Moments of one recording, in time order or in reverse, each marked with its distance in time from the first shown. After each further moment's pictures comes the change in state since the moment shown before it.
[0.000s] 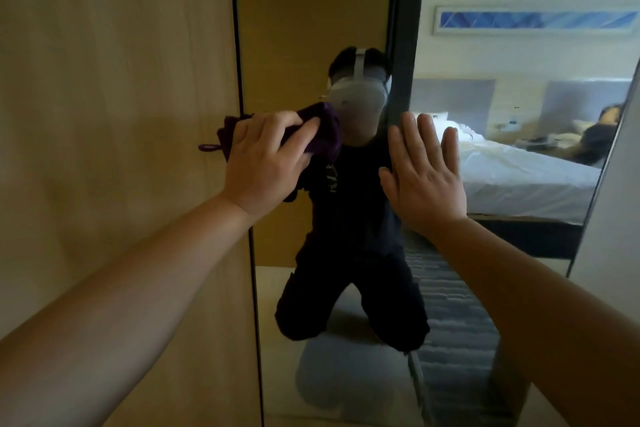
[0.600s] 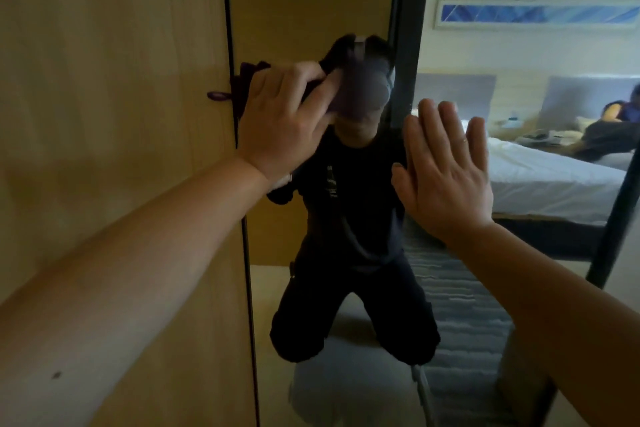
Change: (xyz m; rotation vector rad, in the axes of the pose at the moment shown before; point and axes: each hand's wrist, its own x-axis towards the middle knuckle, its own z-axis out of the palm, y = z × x) left_hand 0.032 -0.011 0.048 -0.007 0.101 0.053; right_hand -0.002 0.000 0.011 0.034 0.194 -0.014
